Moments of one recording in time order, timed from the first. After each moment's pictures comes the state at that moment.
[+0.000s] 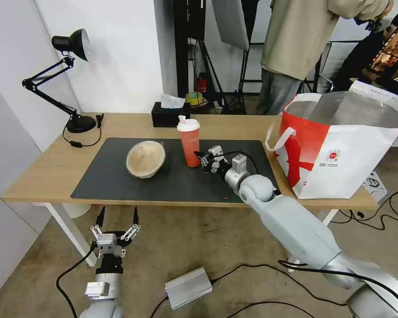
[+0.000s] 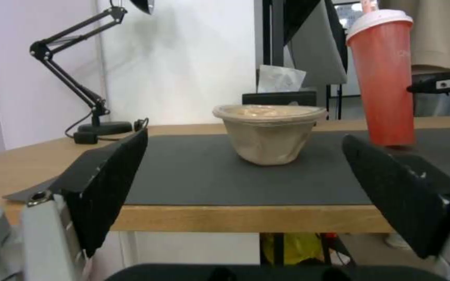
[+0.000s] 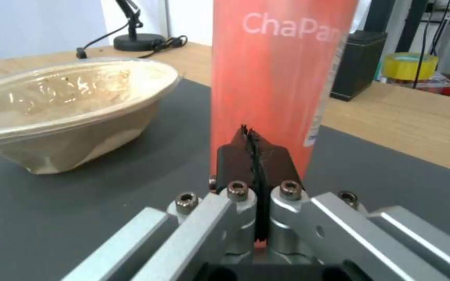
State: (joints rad) left arm 1.57 -1.50 -0.60 -1.85 -0.04 -0.50 -0.01; right arm -0.47 1.16 -0.23 1.35 0.64 -0.11 -0.16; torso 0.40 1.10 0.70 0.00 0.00
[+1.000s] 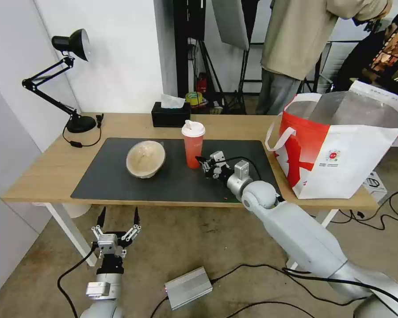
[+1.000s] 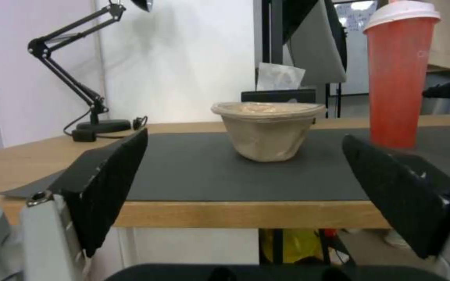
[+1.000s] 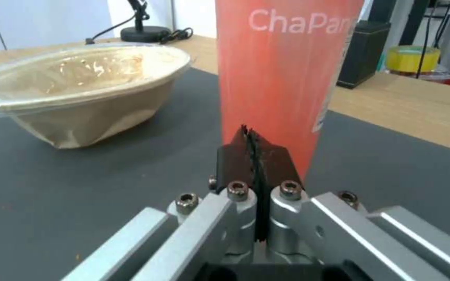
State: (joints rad) left arm 1.57 -1.50 -0.60 -1.84 -0.04 -0.50 -0.01; right arm -0.54 1.12 -0.21 1.42 0.62 -0.12 -0.15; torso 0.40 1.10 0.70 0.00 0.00
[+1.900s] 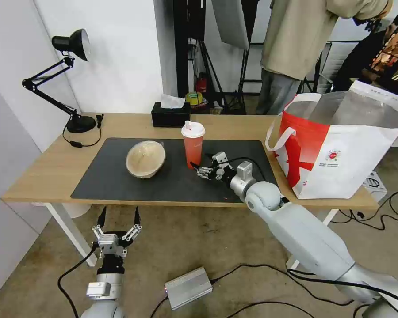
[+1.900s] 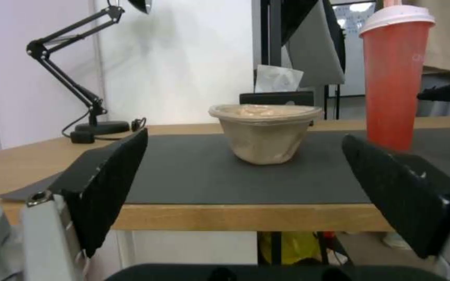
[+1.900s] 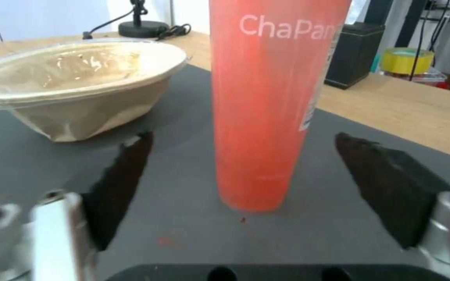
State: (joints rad) left arm 1.57 -1.50 -0.59 -1.85 -0.03 -0.50 -0.01; right arm -0.52 1.09 -0.22 1.44 0.62 -0.13 -0.15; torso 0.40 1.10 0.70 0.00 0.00
